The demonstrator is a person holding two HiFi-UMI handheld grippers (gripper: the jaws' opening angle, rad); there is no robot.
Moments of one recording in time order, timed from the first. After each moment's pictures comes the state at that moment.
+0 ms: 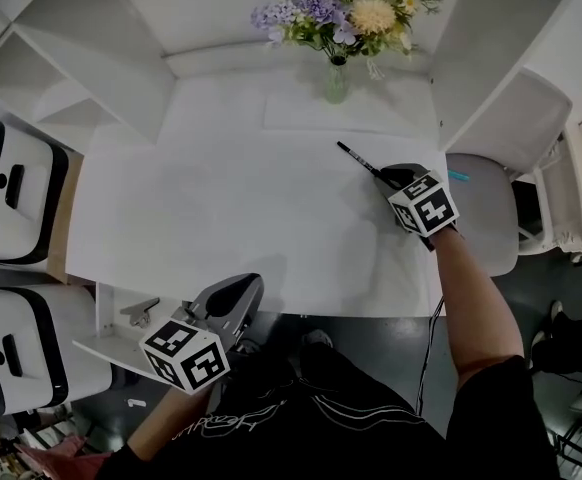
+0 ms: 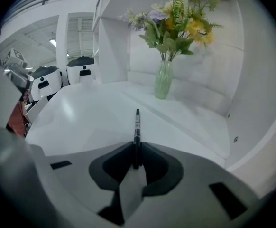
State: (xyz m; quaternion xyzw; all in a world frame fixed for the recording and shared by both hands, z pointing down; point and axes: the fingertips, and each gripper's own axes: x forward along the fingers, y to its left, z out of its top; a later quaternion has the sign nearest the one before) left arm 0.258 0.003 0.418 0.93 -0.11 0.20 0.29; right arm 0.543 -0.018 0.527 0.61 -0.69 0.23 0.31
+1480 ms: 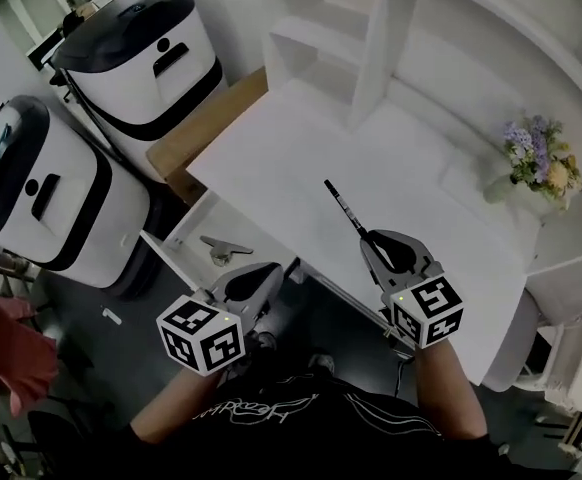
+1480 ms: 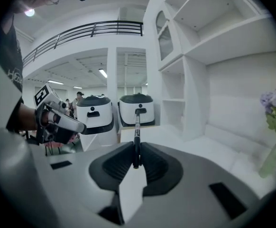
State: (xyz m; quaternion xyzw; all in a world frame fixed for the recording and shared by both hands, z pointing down) left arm 0.003 -0.056 0.347 0.90 -0.33 0.07 0.29; right arm 0.141 -0.088 0.342 0.45 -0.87 0.09 0.17
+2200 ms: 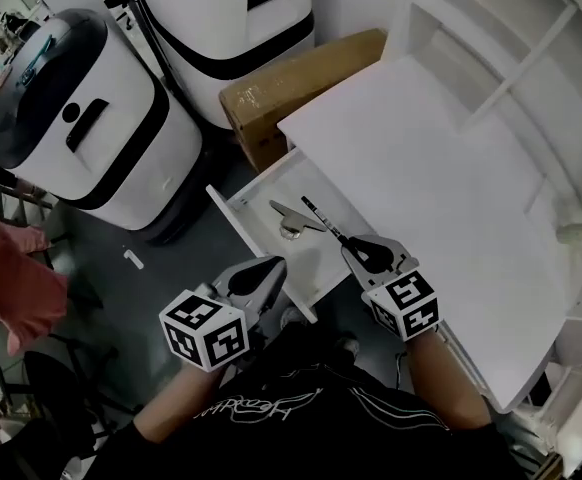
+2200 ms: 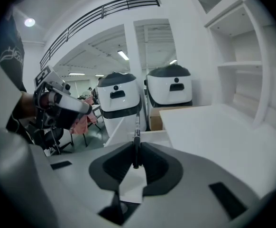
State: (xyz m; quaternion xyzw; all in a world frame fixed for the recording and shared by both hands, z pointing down) left arm -0.185 -0.070 0.409 0.83 -0.42 0.06 0.36; right arm -0.090 -0.113 0.456 0.28 -0.91 0.14 0.26
